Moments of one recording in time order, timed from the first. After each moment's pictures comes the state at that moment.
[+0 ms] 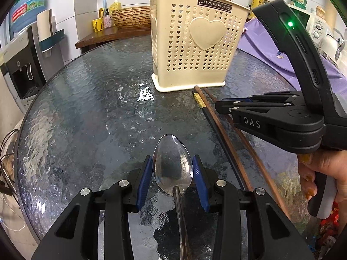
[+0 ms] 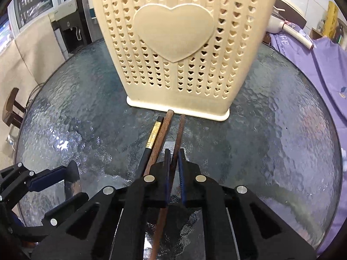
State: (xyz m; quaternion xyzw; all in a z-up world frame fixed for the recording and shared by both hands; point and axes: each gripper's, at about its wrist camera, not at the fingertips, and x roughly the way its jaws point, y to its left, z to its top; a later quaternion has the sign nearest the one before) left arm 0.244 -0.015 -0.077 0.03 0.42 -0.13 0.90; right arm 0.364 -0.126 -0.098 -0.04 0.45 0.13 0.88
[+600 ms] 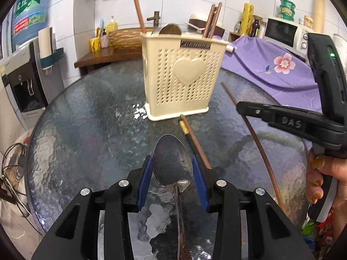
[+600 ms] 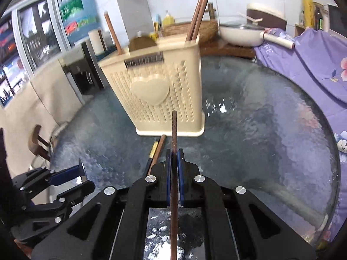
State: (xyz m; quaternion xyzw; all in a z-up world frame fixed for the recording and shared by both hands) left arm 0.221 -0.022 -0.033 0.02 0.36 -0.15 0.92; right arm 0.301 -0.198 -0.037 0.06 0.35 0.15 0.92
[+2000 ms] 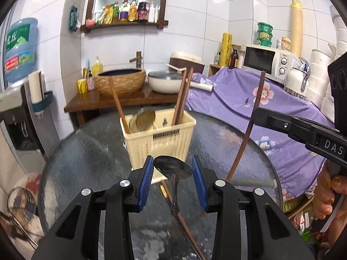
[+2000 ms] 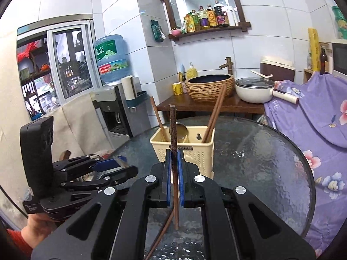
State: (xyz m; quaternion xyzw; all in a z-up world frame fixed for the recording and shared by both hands) left arm 0.228 -0.040 0.078 0.03 0.25 -0.20 0.95; right arm 0.235 -0.214 0.100 0.06 0.22 0.22 0.95
